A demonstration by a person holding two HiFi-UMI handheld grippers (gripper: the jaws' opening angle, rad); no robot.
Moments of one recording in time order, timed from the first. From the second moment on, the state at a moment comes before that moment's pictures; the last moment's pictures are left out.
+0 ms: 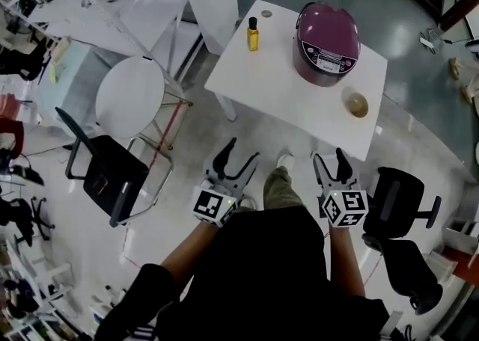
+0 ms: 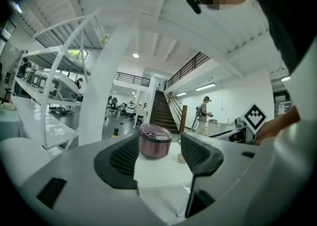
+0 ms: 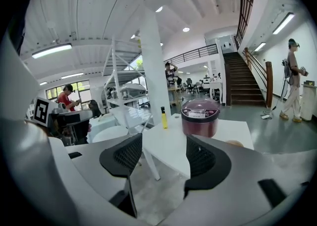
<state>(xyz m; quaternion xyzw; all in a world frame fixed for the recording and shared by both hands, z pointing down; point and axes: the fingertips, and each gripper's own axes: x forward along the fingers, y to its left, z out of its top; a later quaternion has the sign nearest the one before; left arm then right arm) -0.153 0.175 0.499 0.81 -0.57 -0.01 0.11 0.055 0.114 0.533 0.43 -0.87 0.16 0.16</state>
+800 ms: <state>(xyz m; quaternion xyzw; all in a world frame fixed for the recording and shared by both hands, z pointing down) -0.078 -0.032 0.477 0.83 -0.54 0.00 0.11 0.132 -0.066 0.538 0.47 -0.85 0.17 0.15</state>
